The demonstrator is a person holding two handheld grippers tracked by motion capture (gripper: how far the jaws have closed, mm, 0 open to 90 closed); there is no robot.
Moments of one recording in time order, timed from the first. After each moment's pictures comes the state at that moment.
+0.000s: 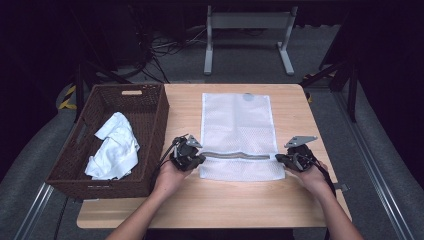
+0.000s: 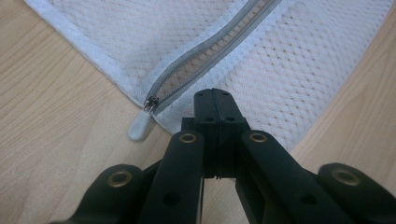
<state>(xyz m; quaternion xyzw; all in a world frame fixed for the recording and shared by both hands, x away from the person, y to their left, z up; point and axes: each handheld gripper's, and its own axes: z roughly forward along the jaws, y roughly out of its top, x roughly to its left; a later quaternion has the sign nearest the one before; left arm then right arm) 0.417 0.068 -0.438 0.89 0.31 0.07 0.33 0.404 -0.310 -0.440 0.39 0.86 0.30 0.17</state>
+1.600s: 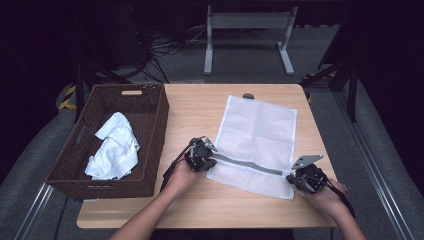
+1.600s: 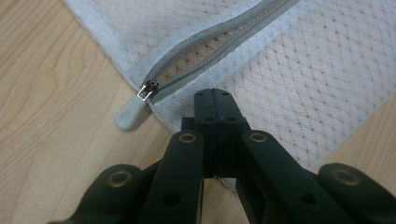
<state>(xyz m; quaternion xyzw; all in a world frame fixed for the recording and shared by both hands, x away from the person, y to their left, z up) 0.426 0.026 -0.452 0.92 0.26 0.05 0.29 0.345 -0.323 -0.440 0.37 0.89 0.22 0.15</state>
